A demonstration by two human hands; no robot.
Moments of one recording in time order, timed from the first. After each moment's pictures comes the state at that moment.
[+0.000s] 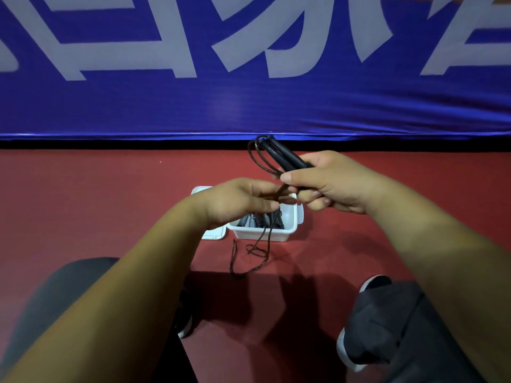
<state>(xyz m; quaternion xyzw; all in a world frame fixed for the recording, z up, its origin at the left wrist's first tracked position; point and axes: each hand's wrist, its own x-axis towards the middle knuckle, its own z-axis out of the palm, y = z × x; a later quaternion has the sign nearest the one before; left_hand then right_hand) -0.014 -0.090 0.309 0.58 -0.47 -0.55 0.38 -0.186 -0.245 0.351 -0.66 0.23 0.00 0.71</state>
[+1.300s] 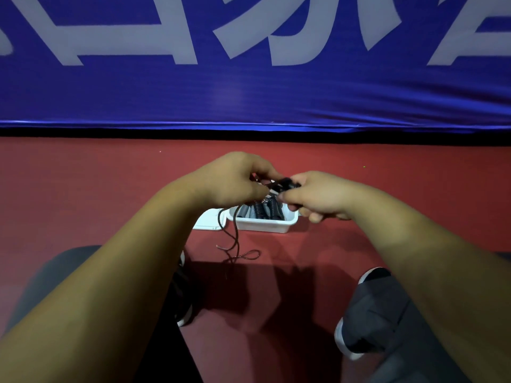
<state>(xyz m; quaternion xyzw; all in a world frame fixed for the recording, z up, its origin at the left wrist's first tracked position) -0.020 -0.082 0.352 0.74 -0.52 -0.34 0.28 -0.171 -0.234 0.299 -0.74 0.33 0.10 0.57</state>
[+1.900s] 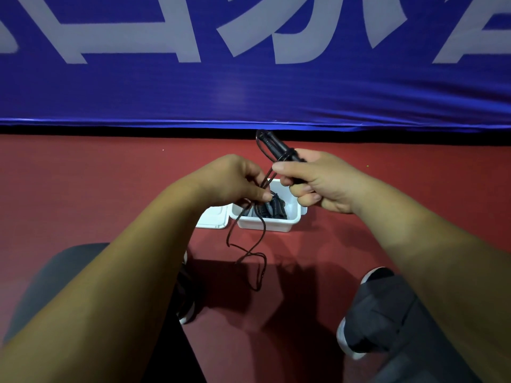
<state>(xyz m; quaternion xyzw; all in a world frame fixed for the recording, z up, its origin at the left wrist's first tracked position) -0.009 -0.077 0.339 0.75 -0.45 -0.39 0.27 -0.166 -0.229 0.321 -0.59 0.27 -0.01 0.76</state>
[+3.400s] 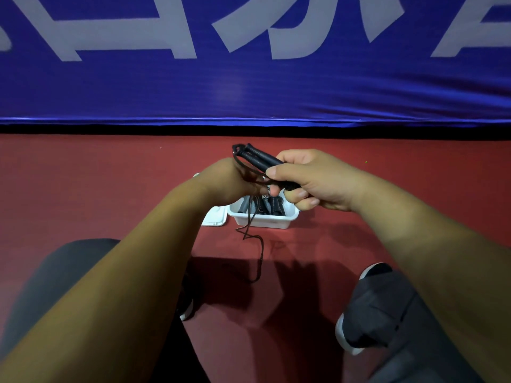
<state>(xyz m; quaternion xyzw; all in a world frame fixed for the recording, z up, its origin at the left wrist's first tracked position) -0.001 -0.091 0.301 0.76 -0.49 -0.33 0.26 -0.177 -0.218 0.337 -0.66 0.23 0.05 0.71</state>
